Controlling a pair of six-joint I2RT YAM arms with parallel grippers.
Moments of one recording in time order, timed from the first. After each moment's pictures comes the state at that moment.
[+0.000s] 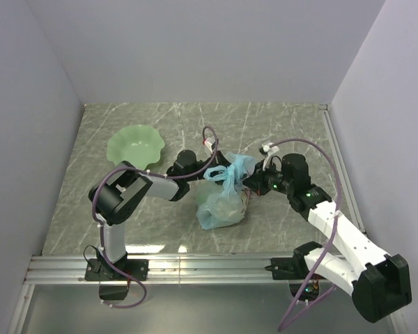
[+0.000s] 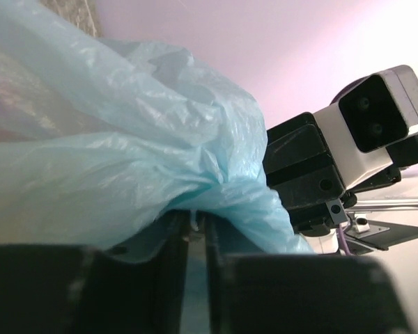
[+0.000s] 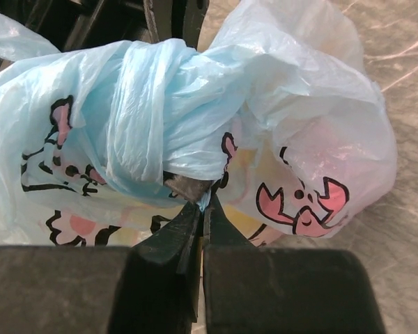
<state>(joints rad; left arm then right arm) -0.72 1.91 0.88 1.09 0.66 -1.53 0.37 0.96 0.62 -0.16 -0.46 0.12</state>
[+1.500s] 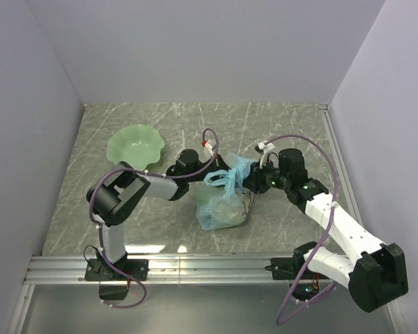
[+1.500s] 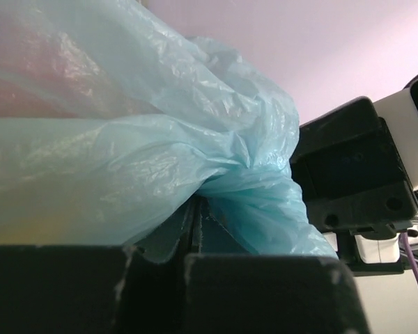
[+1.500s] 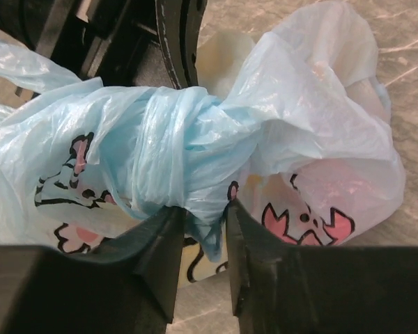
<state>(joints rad) -0.72 1.89 0.88 0.92 0.66 -1.37 0.36 1.04 0.68 -0.22 -0.49 0.06</state>
